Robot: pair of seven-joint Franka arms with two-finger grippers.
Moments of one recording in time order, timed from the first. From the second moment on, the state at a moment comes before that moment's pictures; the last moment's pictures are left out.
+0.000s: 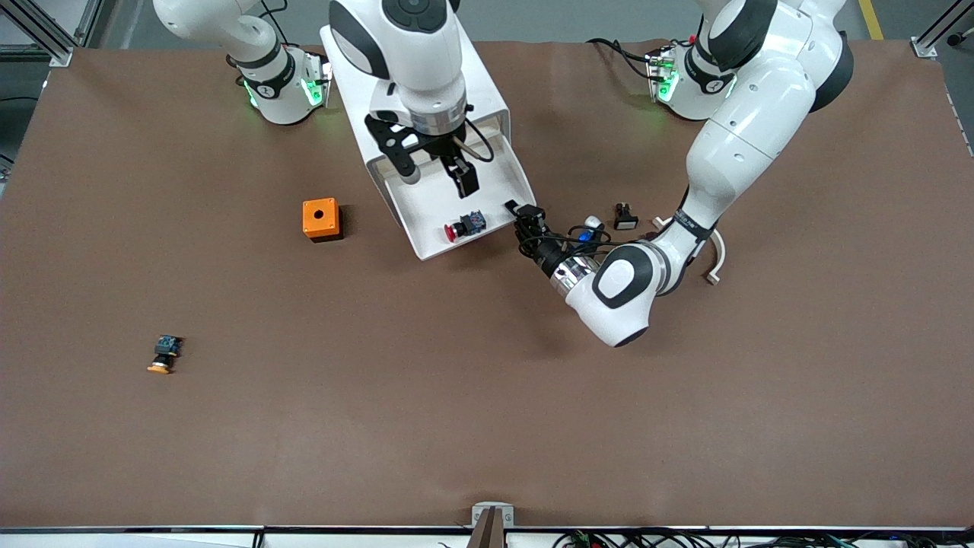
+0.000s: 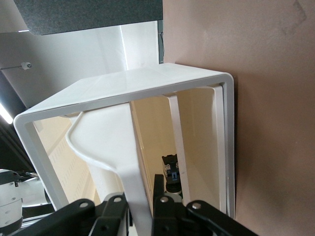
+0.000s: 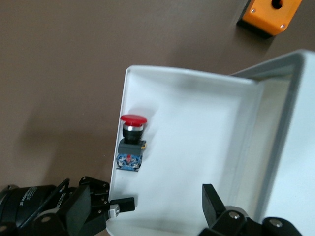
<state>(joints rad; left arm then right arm) -0.17 0.96 -0.42 -1.43 -0.84 1.53 -2.23 0.85 0.21 -0.01 -1.72 0.02 1.96 1.82</state>
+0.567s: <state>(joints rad) -0.14 0.96 -0.41 -1.38 -0.84 1.59 -2.03 0.88 0.28 -0.01 -1.71 -0.01 2.07 1.83</state>
